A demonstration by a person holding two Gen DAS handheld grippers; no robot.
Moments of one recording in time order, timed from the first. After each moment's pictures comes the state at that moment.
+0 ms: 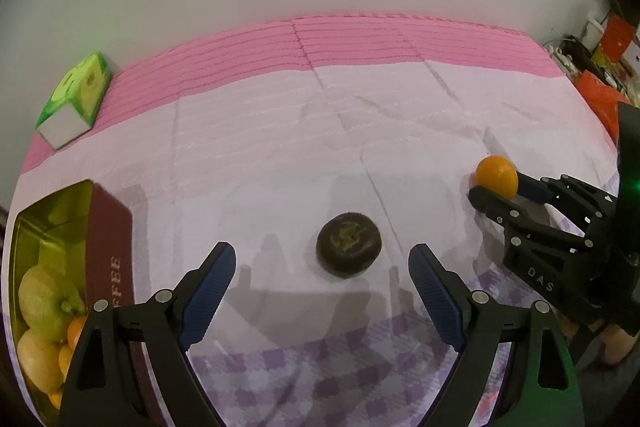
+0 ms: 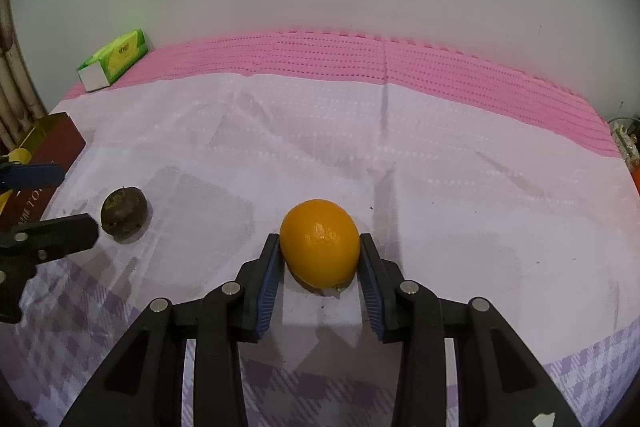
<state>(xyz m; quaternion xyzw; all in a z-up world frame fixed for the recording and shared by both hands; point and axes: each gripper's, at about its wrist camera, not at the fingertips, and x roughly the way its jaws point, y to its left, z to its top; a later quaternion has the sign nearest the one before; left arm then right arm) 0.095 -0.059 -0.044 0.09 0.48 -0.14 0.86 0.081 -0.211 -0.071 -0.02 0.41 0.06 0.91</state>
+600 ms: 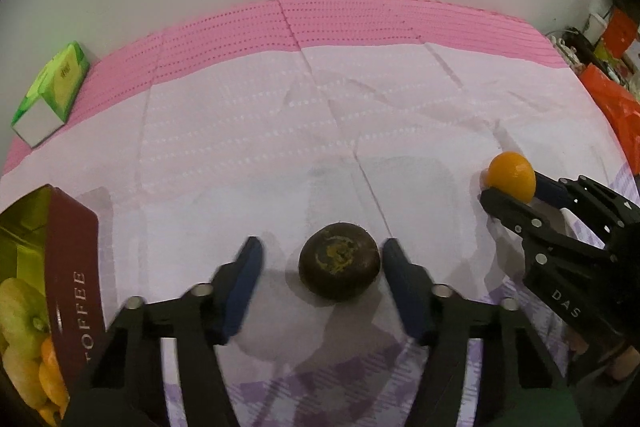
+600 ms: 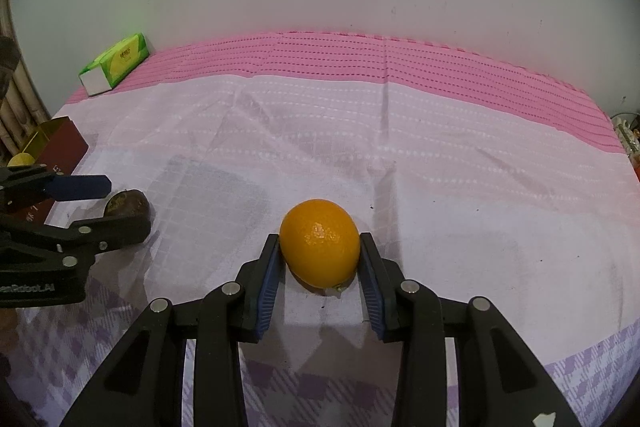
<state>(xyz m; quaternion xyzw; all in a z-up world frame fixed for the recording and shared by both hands) 0.116 -0.071 -0.067 0.08 0.51 -0.15 0.85 0.080 -0.216 -0.072 -0.01 0.41 0.06 0.91</state>
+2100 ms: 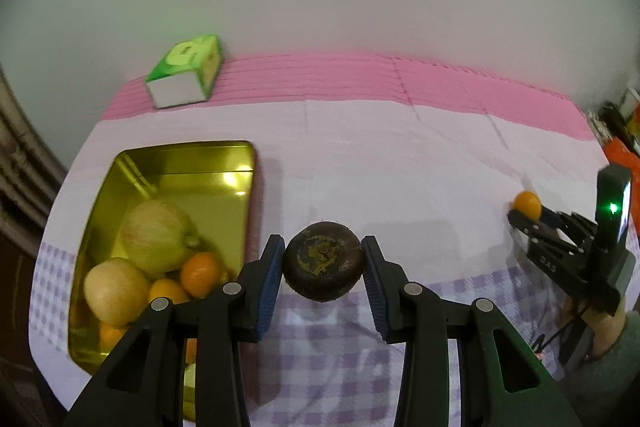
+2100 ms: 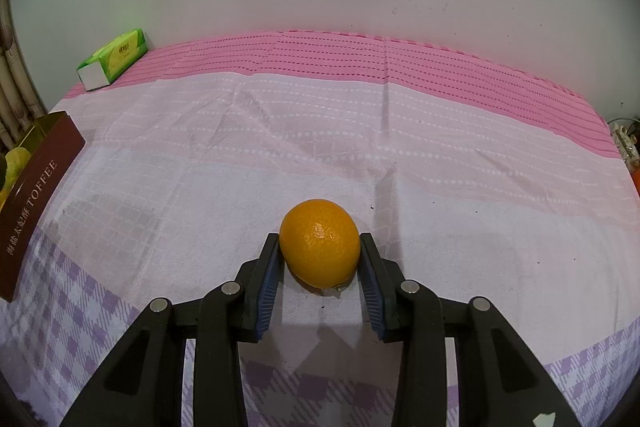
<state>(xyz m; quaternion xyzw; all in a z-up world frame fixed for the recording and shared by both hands) 0.050 0.031 0.017 0.01 0.45 -0.03 0.89 0.080 -0.215 -0.073 -0.02 0.41 0.06 0.91</state>
